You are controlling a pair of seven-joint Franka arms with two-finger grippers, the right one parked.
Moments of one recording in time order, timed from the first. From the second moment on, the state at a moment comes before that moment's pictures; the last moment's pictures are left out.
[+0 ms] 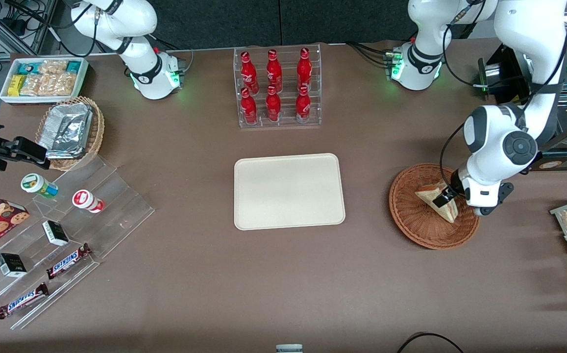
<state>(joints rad) -0.04 0.24 -0.01 -2.21 -0.02 2.40 -0.76</state>
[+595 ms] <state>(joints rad) -0.03 0.28 -0.01 -2.21 -0.05 2.37 -0.84</state>
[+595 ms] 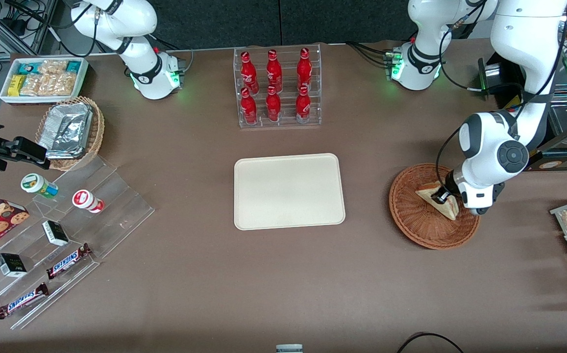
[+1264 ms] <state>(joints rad) -0.18 0.27 -0.03 -1.90 -0.04 2.04 -0.84</state>
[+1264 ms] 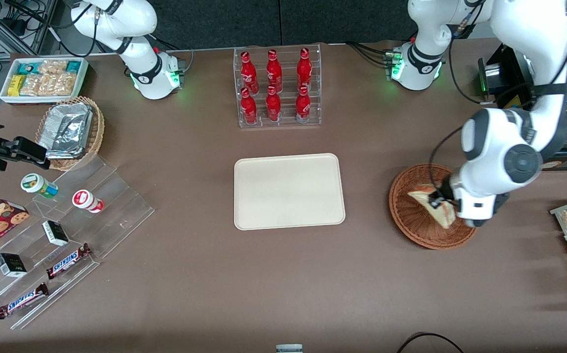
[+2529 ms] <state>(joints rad) -0.75 0.61 -0.04 -1.64 -0.02 2.14 -0.87</state>
